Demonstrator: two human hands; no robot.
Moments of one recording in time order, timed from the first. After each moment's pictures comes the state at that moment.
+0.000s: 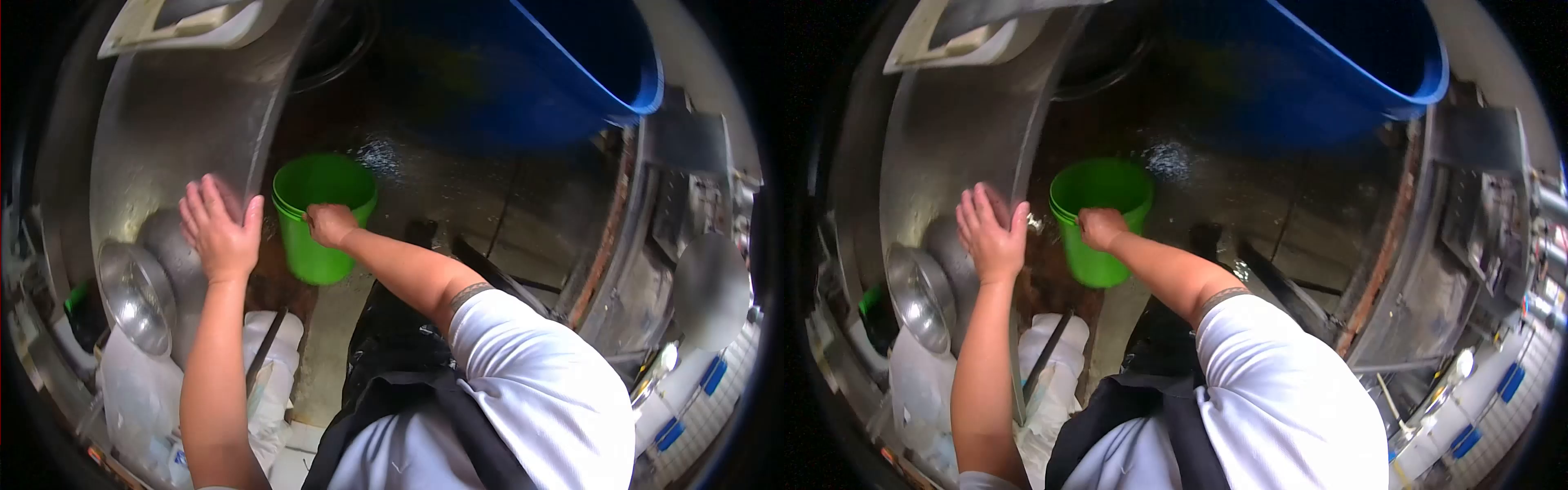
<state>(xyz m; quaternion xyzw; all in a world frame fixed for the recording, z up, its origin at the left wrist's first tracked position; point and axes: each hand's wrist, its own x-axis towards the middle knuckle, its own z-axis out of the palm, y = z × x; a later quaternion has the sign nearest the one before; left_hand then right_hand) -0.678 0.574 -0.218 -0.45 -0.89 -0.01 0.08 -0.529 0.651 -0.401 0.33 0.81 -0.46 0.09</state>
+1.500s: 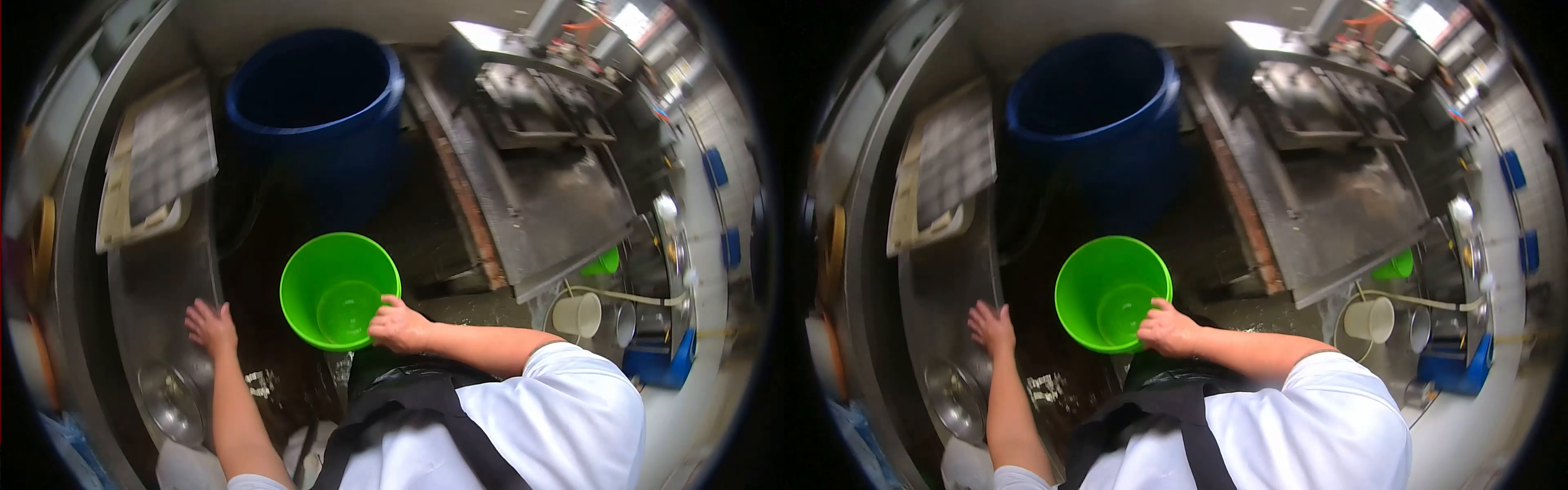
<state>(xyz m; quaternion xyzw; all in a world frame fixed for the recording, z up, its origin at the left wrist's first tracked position) -0.669 0.602 -0.237 -0.46 -0.88 0.02 0.06 -0.209 0.572 -0.206 0.28 0.93 -0.21 -0.15</state>
